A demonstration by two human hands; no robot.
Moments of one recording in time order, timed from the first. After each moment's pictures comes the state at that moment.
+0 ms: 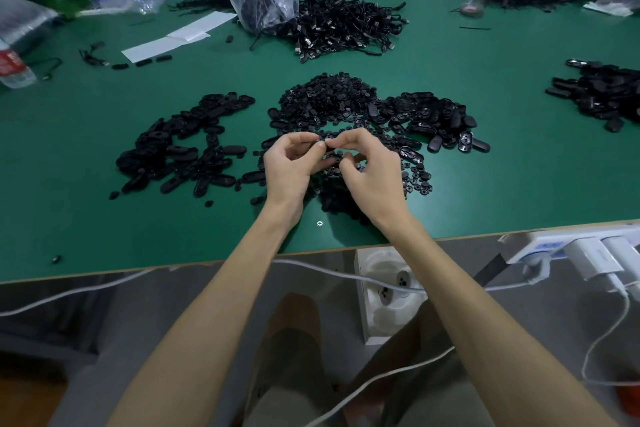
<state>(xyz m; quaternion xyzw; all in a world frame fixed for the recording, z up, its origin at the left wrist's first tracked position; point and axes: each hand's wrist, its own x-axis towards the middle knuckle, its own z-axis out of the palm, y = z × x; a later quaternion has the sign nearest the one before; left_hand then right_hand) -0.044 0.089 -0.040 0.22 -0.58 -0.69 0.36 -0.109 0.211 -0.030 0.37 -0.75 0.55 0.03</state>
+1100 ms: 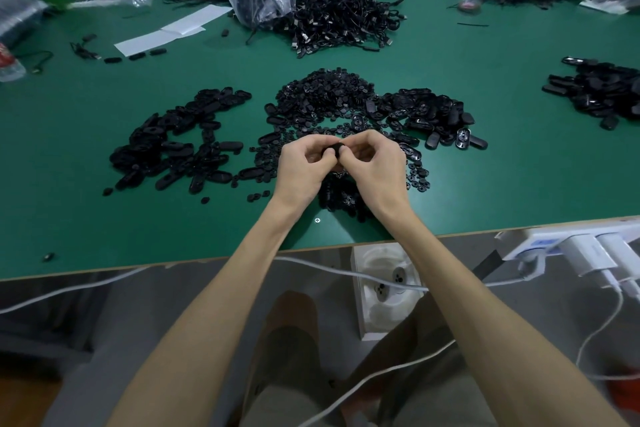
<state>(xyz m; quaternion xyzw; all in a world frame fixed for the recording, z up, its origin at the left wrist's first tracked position) -0.045 0.099 -0.035 0.18 -0.75 -0.56 0.30 -0.113 0.214 -0.023 0.27 -0.77 0.58 0.00</state>
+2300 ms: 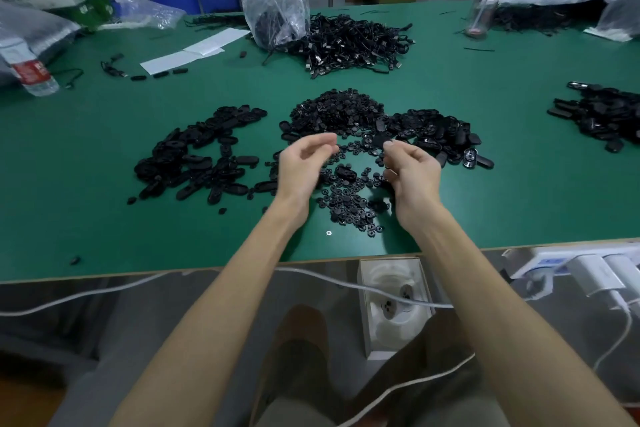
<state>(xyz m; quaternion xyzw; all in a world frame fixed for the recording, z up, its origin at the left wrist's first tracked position) -0.041 0.090 -0.011 0.24 -0.66 -0.64 0.31 -0.136 0.222 -0.011 0.01 -0.58 0.80 -0.16</state>
